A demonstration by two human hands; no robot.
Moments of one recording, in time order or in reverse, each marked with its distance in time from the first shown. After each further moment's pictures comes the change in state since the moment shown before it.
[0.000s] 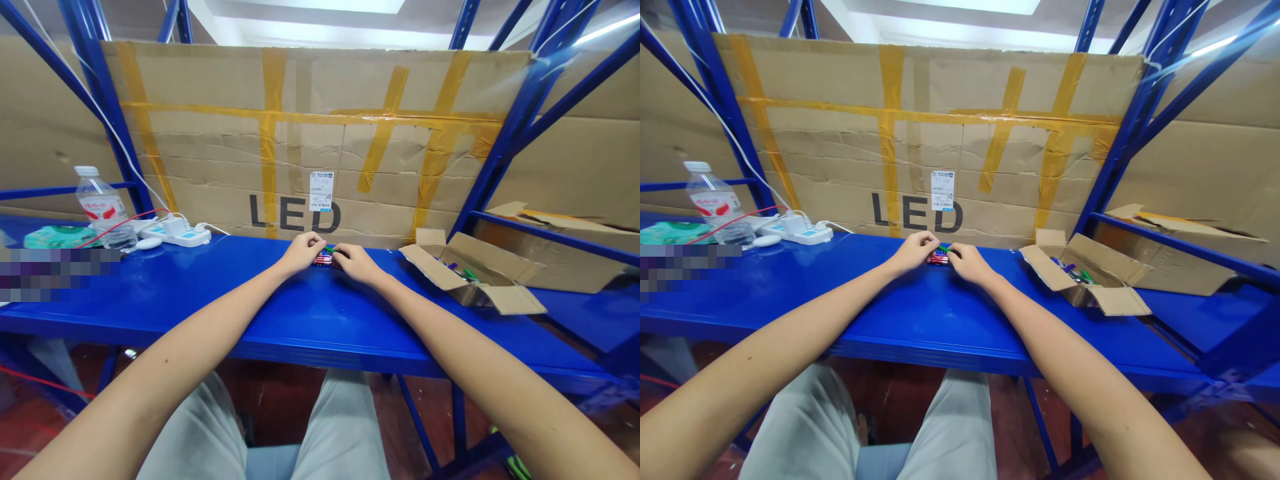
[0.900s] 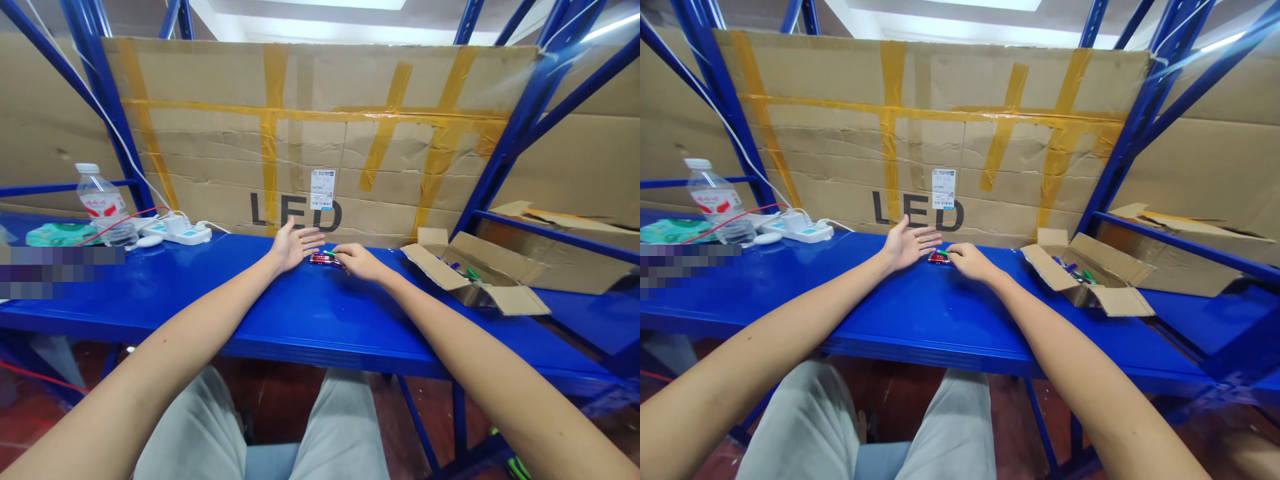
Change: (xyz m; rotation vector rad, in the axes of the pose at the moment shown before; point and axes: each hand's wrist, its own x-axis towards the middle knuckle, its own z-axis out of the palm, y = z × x) left_hand 0.009 -0.009 -0.026 -0.919 -0.064 -0.386; right_hand -0.001 -0.009 -0.013 0.069 -0.175 -0.027
